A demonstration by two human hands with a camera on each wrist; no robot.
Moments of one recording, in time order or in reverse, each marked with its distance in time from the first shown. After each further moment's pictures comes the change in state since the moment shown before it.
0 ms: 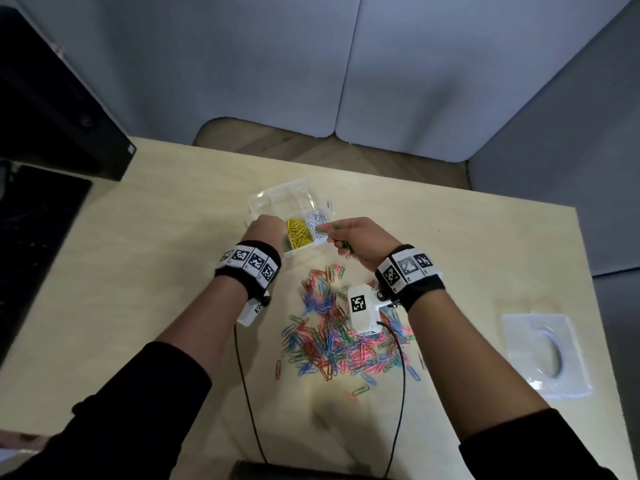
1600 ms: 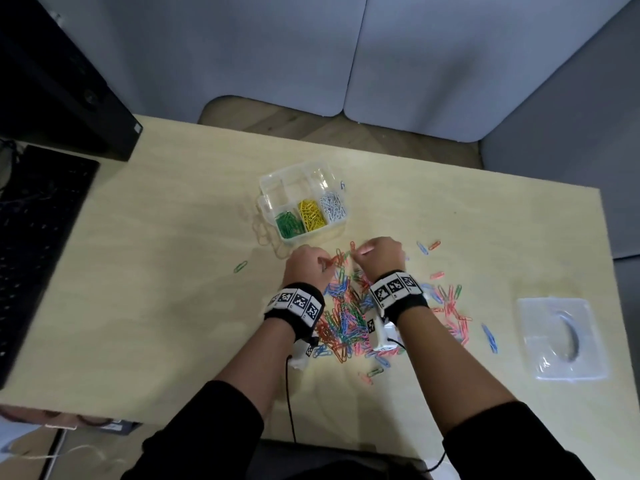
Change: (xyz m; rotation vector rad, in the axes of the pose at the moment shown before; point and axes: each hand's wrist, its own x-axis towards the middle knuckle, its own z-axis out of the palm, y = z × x) left_hand -0.051 0.025 0.099 -0.558 0.185 -0.009; right_hand 0.015 0.093 0.004 -0.782 0.491 0.003
